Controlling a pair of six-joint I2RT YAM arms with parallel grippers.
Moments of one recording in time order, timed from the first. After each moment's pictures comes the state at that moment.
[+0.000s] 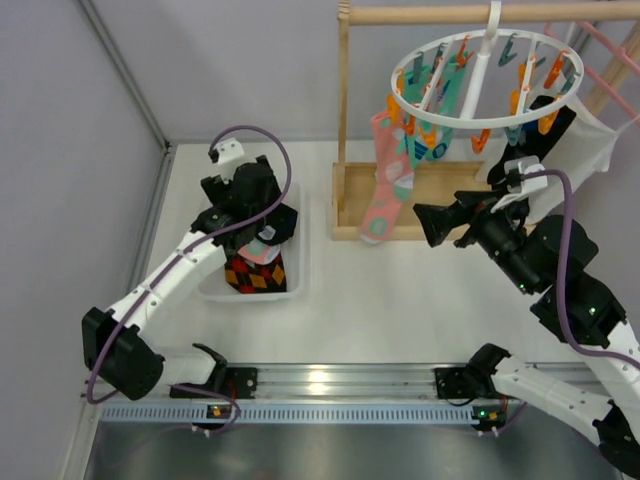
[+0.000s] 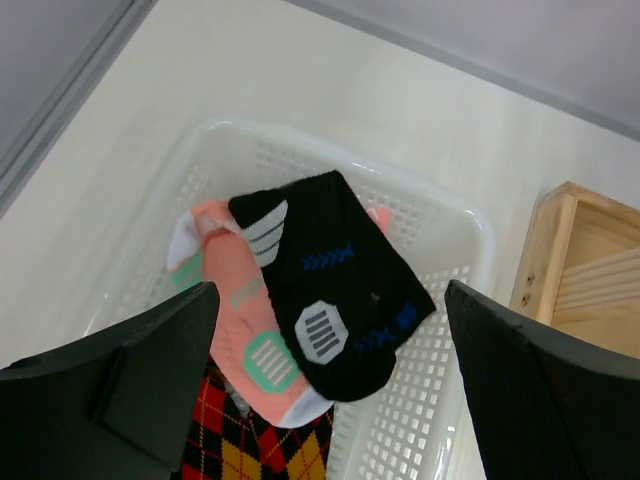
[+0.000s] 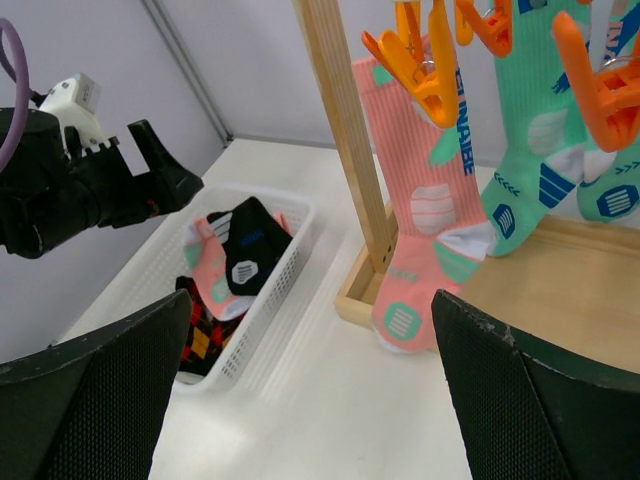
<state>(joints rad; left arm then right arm) -0.52 1.29 1.18 -0.39 -0.77 -0.54 0.73 0.71 1.19 -0.46 0.22 0.27</state>
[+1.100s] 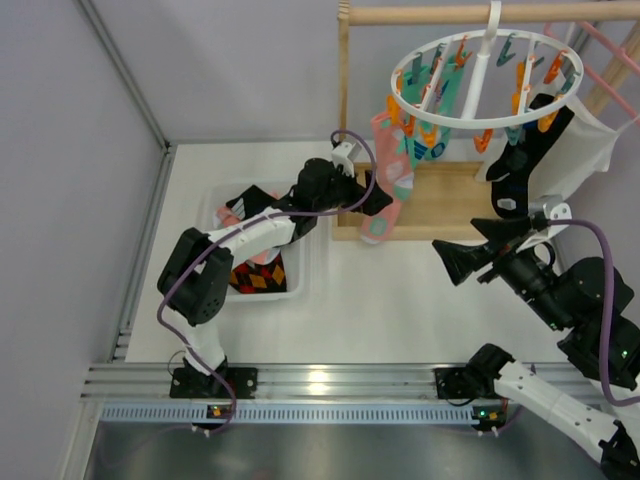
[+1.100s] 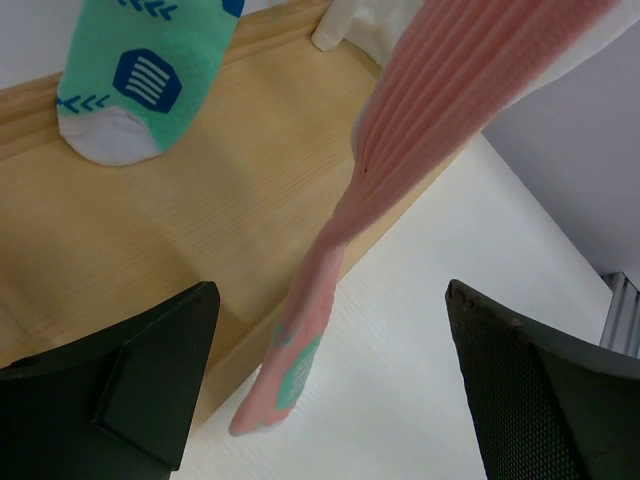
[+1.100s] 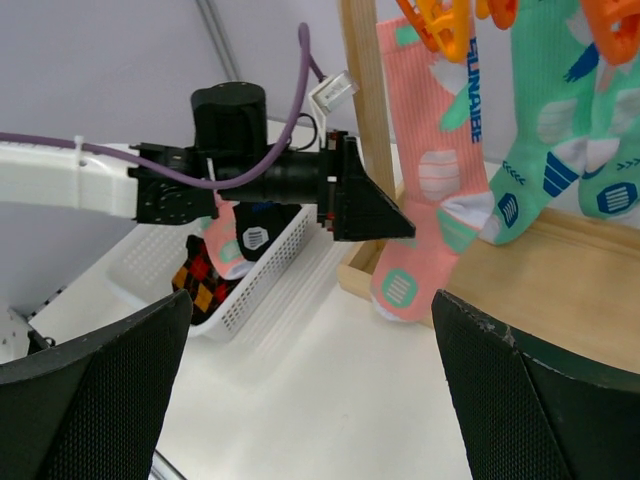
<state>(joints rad) -0.64 1.82 1.29 0.31 0.32 -0.43 0.73 0.48 1.09 -0.55 0.14 0.20</state>
